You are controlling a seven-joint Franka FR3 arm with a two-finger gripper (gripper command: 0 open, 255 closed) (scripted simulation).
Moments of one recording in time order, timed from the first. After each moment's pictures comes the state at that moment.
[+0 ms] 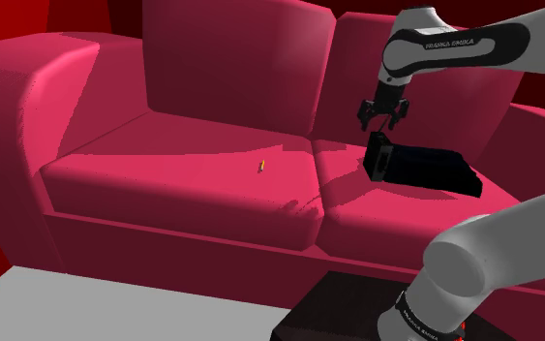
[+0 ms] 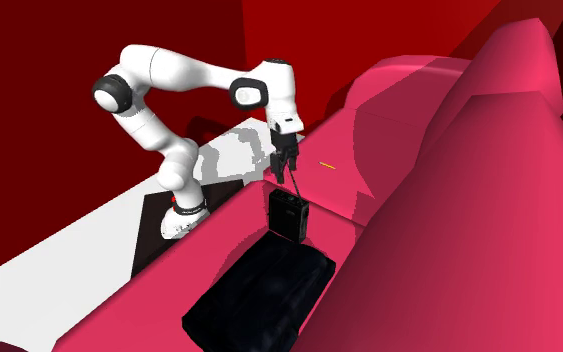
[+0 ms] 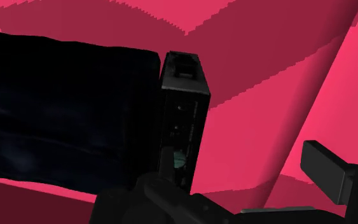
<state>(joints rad) -0.28 -0.51 -0.23 -2.25 -0.32 1.88 0.28</state>
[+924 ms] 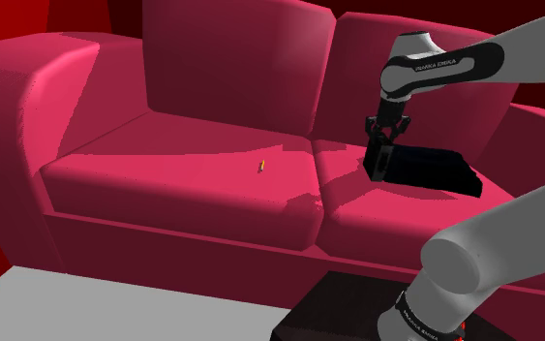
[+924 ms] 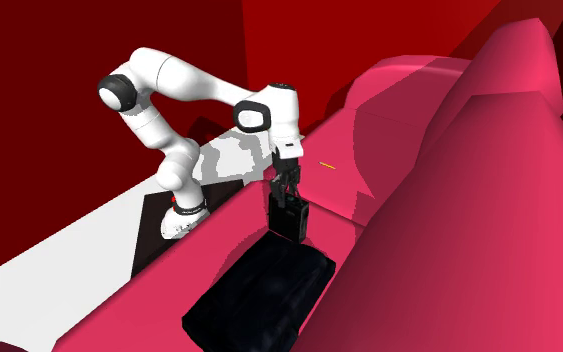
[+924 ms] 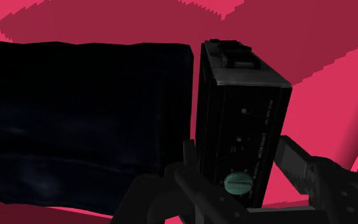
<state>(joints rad) -0.34 -0.43 -0.29 -2.30 -0.38 2.00 0.33</state>
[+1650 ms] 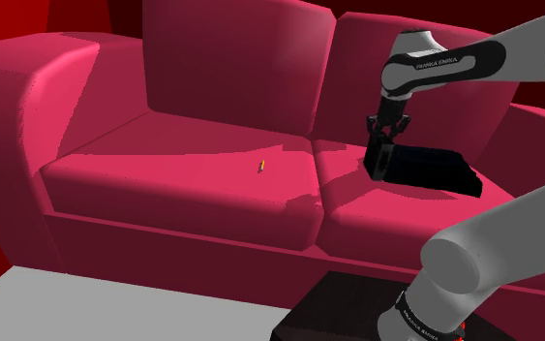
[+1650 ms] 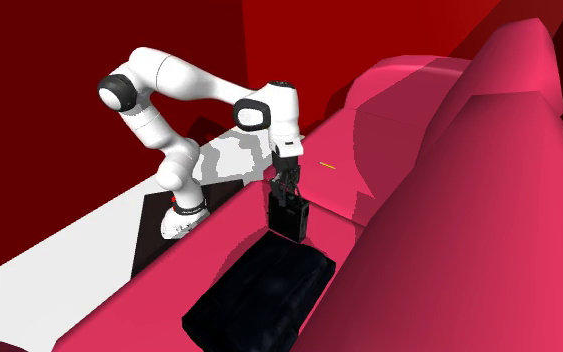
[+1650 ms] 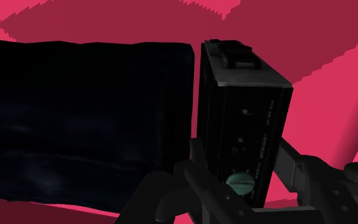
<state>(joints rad) -0.34 -0.43 -0.29 -2.29 -0.38 1.99 0.33</state>
